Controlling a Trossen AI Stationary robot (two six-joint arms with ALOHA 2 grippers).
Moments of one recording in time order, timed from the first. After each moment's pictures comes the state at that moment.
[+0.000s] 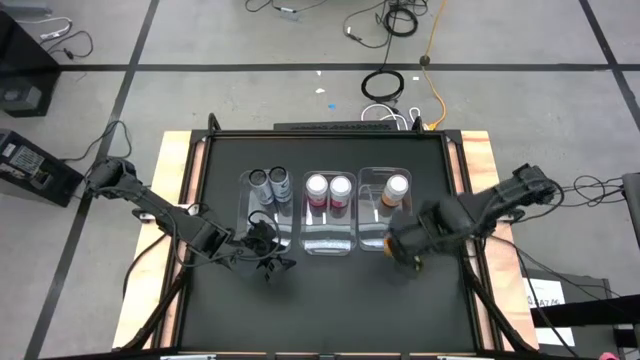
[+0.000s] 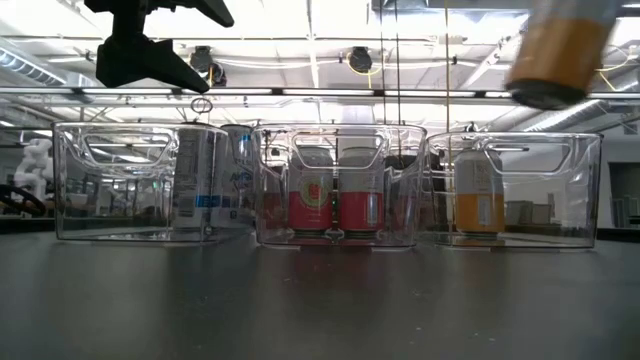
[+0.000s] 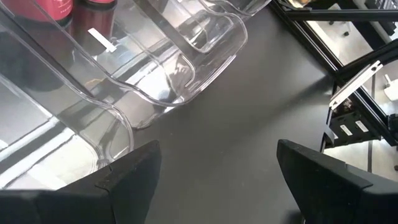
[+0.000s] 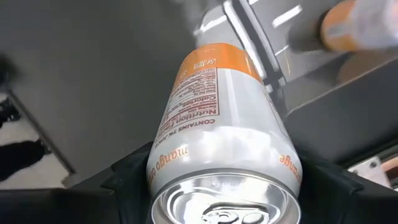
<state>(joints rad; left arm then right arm) -0.51 1.34 0.88 -0.29 -0.45 -1.12 0.44 1.52 1.61 -1.57 0.06 0.98</state>
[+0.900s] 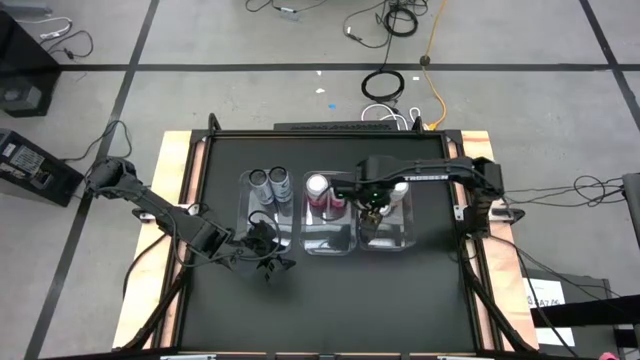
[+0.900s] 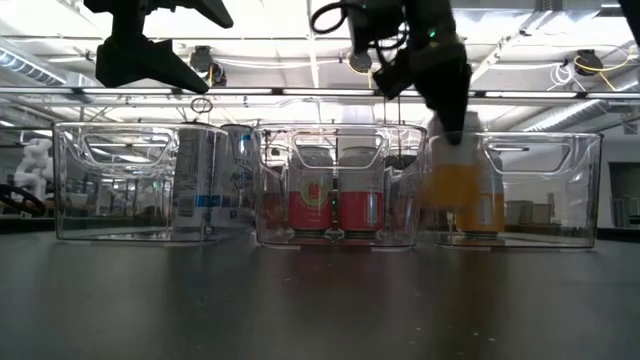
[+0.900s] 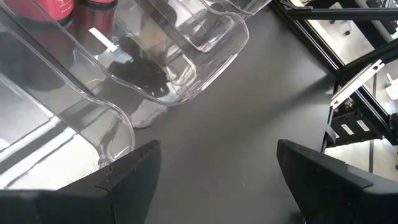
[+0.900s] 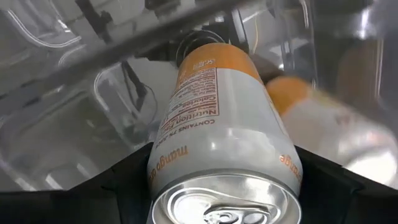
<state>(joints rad) -0.51 1.34 0.88 -0.30 -0.45 -1.12 -0.09 1.85 1.62 -1.50 0.05 0.35</state>
